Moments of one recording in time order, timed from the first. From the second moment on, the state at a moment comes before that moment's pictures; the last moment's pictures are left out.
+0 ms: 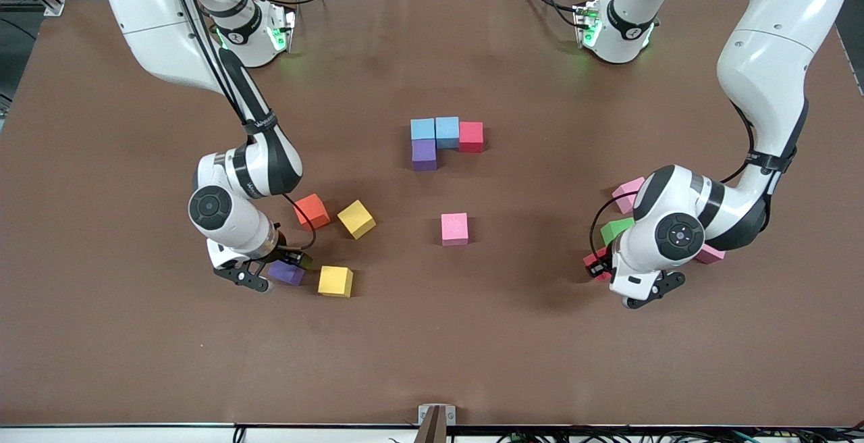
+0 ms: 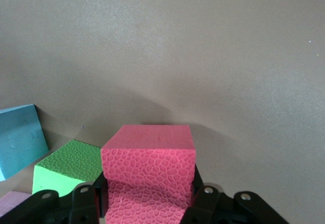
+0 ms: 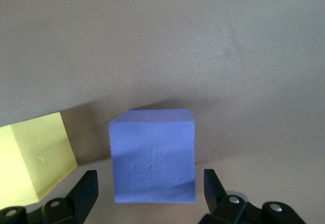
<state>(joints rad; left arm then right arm) 0.24 0.77 -0.58 -1.55 0.48 2.08 -0.95 0.33 0.62 -0.07 -1.76 0.09 2.42 0.55</state>
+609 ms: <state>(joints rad) 0.24 0.77 -0.58 -1.55 0.48 2.08 -0.95 0.33 0.65 -0.08 -1.72 0.05 2.42 0.52</state>
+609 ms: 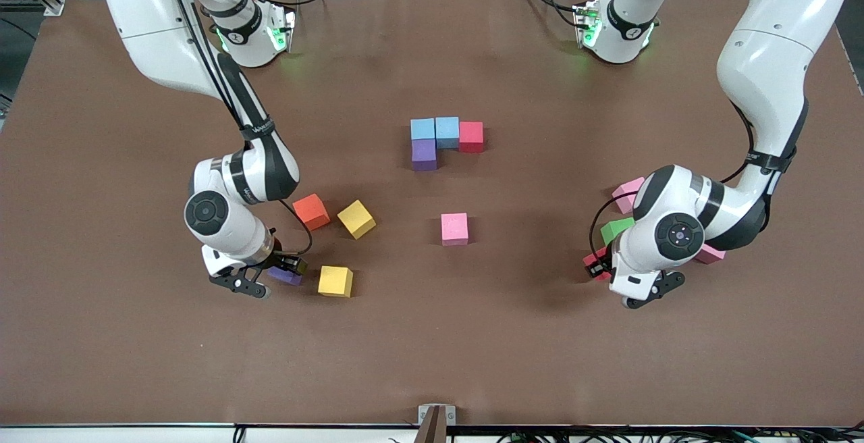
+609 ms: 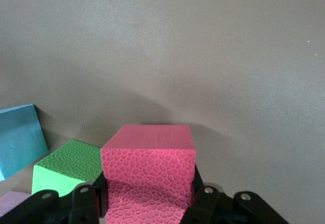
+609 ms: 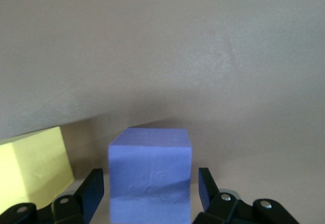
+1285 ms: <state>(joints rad) 0.23 0.77 -0.58 -1.56 0.48 2.08 -0.95 0.32 0.66 -0.08 -1.70 0.04 2.41 0.47</state>
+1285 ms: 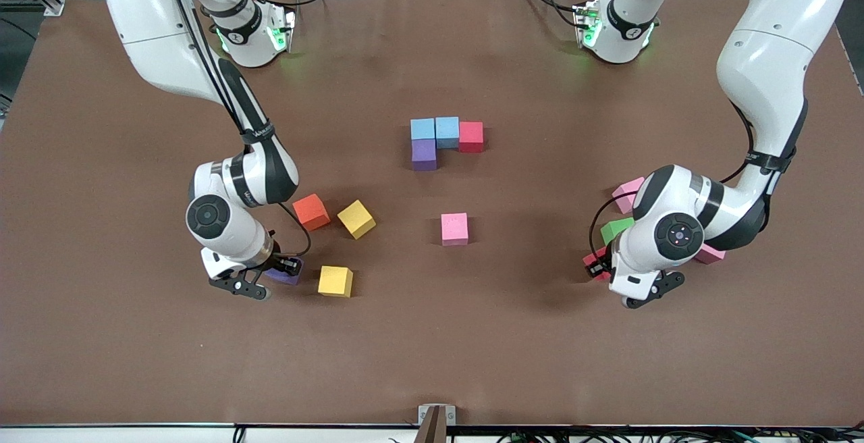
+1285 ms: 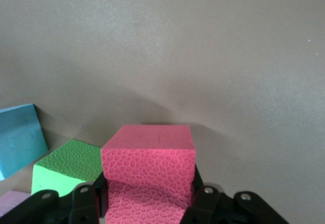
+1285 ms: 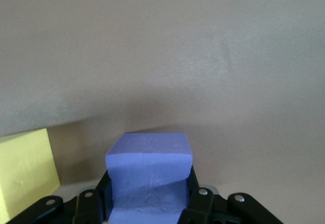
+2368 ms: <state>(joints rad) 0.23 0.77 -0.58 -1.56 0.48 2.08 -0.95 0.64 0.49 -0.04 -1.58 0.09 2.13 0.52</state>
